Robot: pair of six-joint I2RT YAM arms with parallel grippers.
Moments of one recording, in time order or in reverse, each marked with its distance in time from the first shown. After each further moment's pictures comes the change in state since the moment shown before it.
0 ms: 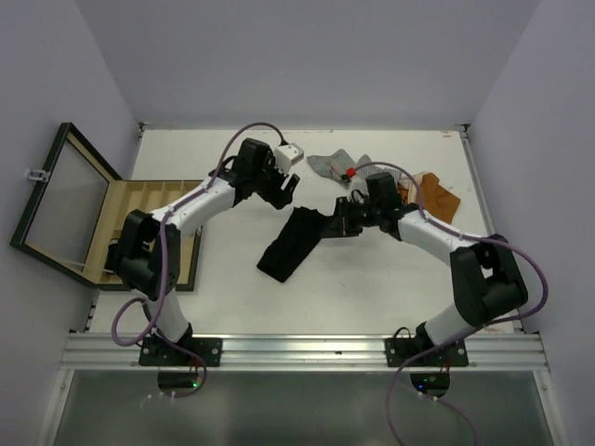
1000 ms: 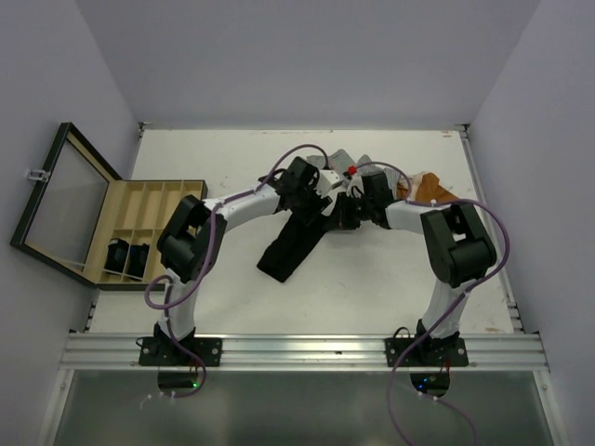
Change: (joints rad) left arm -0.207 0.243 0.183 -0.060 -0.129 0.019; right arm -0.112 0.292 0.099 0.164 0.085 0.036
